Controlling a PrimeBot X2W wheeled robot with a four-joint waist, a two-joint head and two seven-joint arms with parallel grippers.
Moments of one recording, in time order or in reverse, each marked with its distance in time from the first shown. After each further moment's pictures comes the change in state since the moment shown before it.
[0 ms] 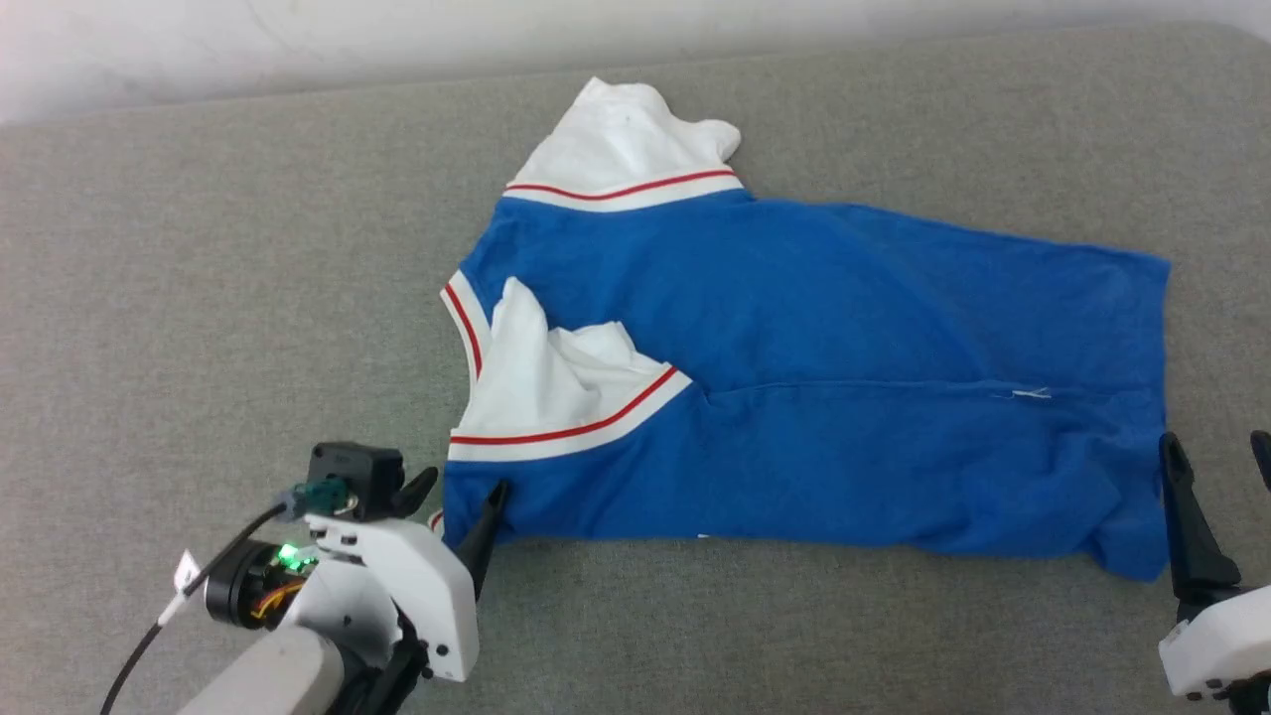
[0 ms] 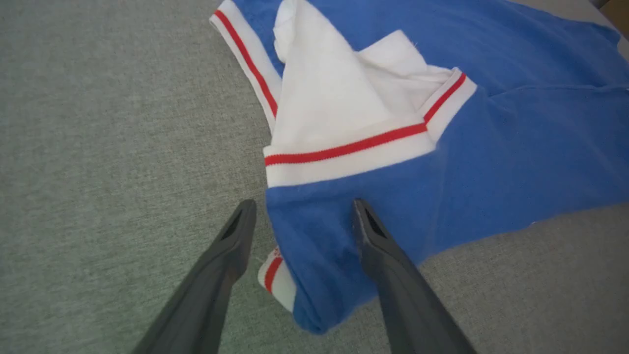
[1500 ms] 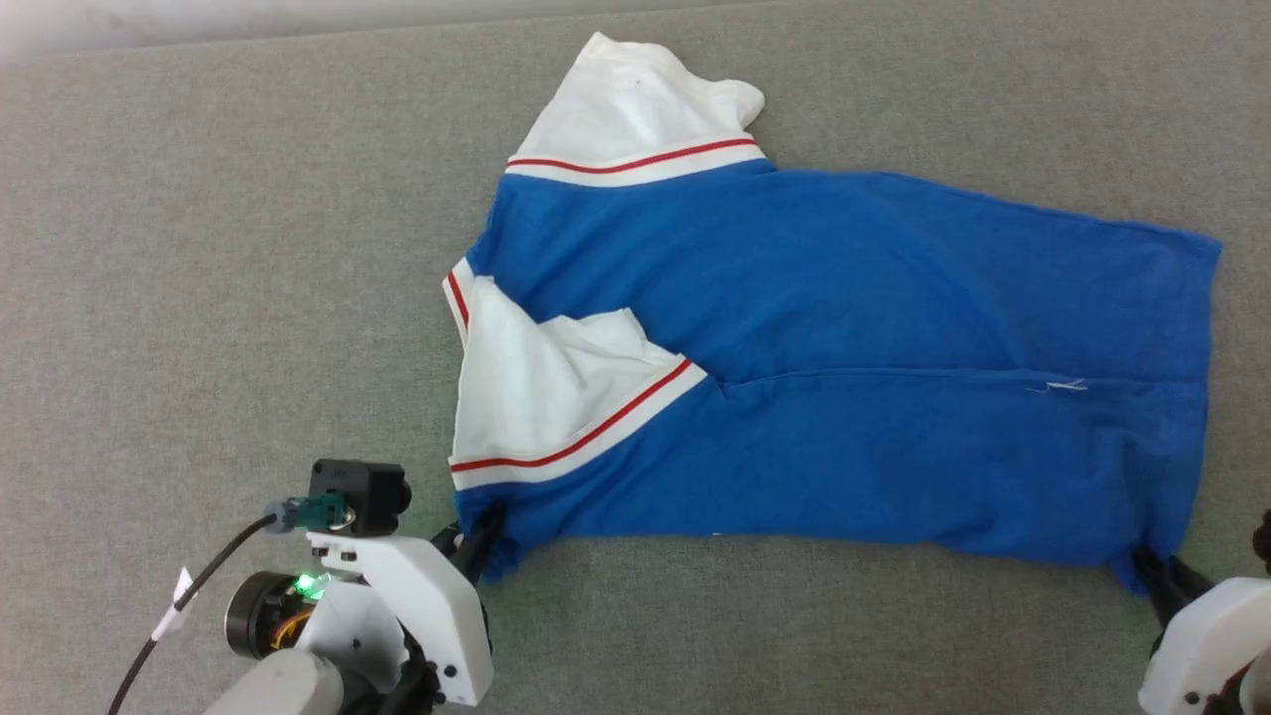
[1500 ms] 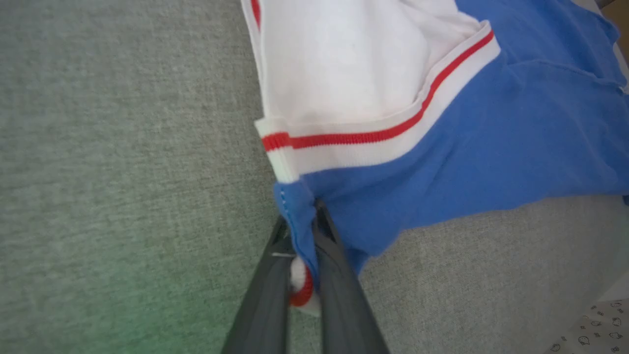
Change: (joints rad) left arm 0.049 -0.007 0.022 -0.079 -0.109 0.047 0.076; right arm -0.030 -0.028 -0.014 0.213 0.121 0.000 0.351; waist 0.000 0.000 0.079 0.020
